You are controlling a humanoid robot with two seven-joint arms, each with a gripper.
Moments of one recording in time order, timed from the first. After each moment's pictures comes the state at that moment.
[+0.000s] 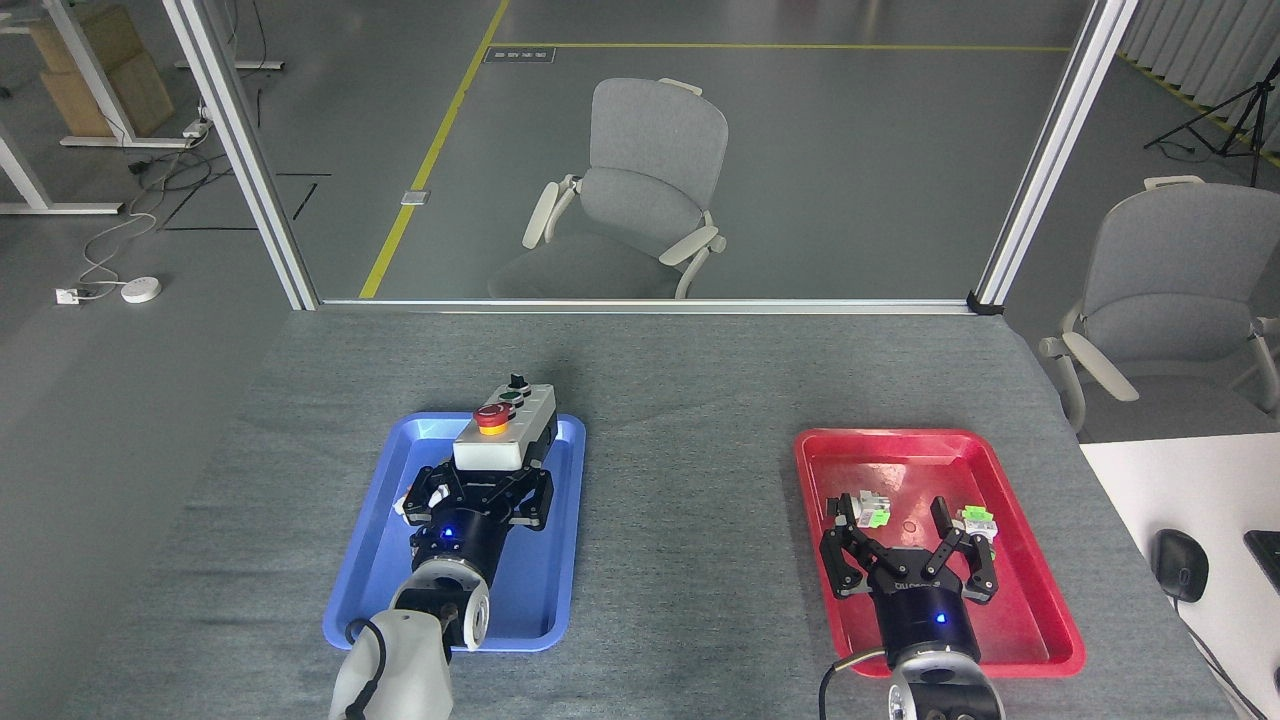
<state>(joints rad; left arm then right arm) -0.41 -0.01 -0.23 -1.05 -1.34 0.09 0.10 -0.10 0.08 -0.07 -1.41 1.55 -0.02 -0.05</state>
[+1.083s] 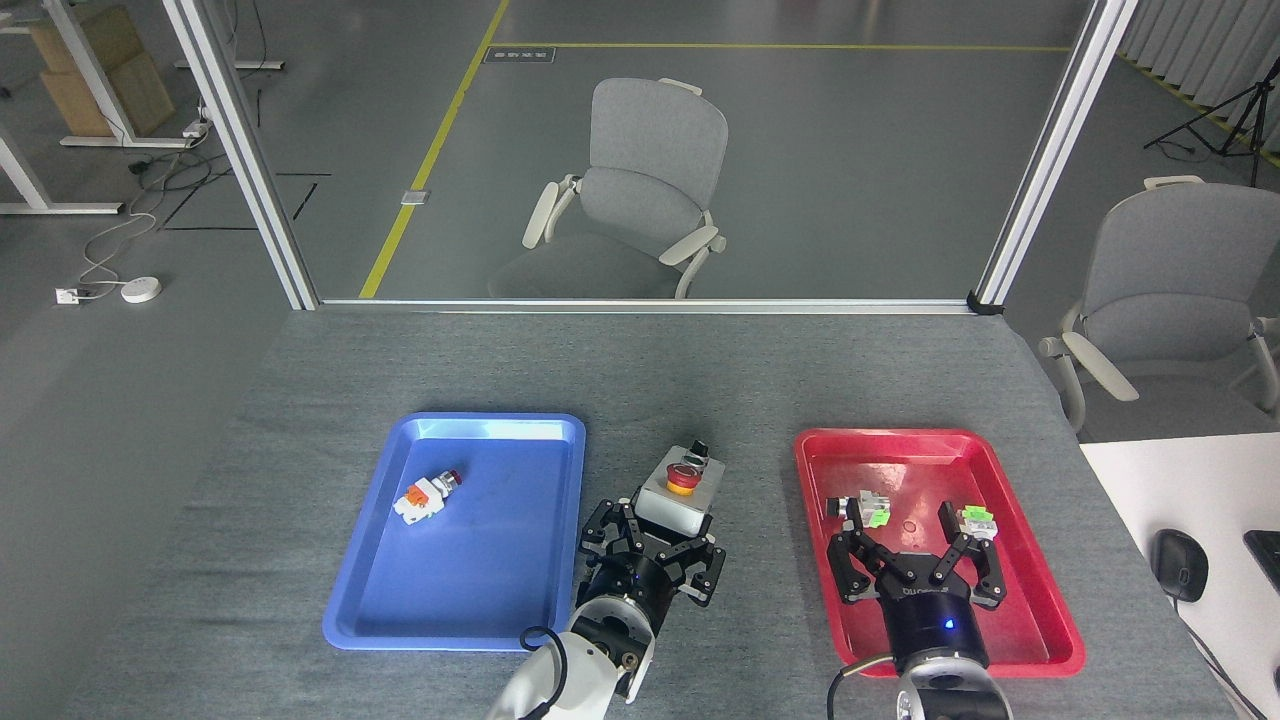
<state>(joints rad) -0.53 -0.14 -0.72 -0.86 -1.33 0.30 0.01 -0.09 0.06 -0.07 -1.41 1.54 -0.02 -0.05</state>
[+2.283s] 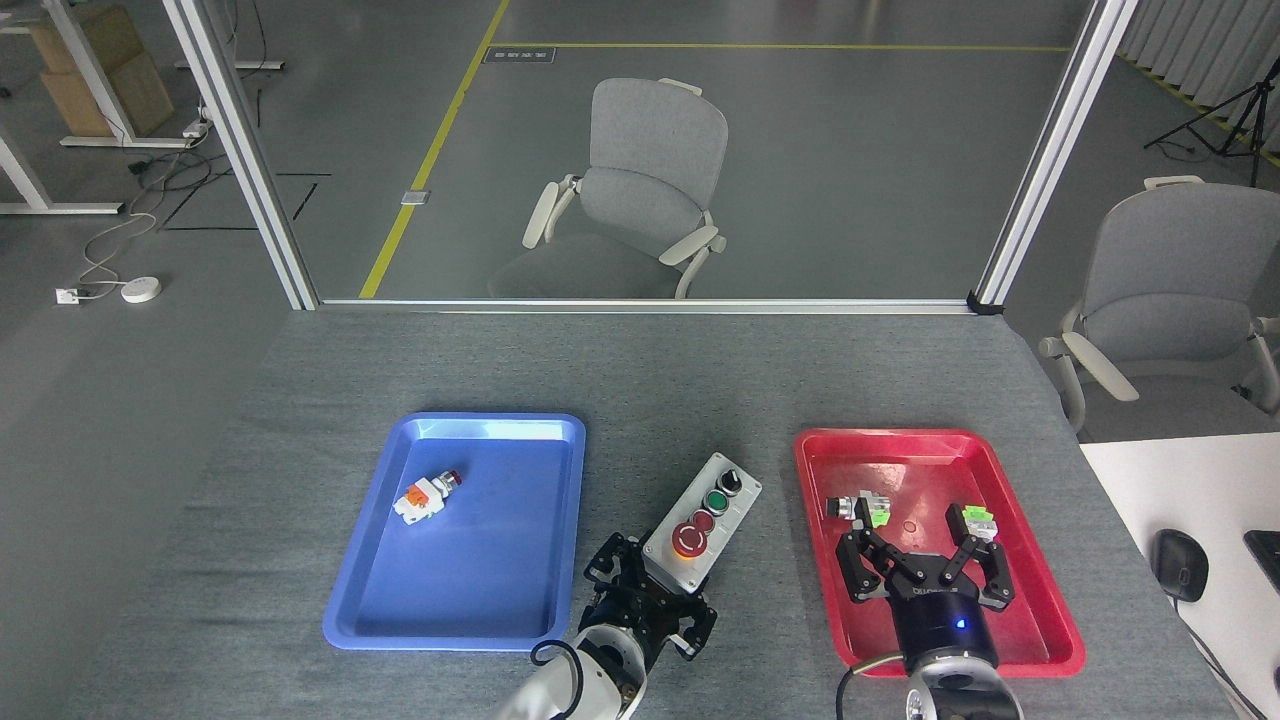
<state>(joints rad) -0.60 -0.14 -0.94 -0.63 -1.32 0.25 -0.01 -0.09 0.05 -0.08 -1.41 1.49 -0.04 -0.05</state>
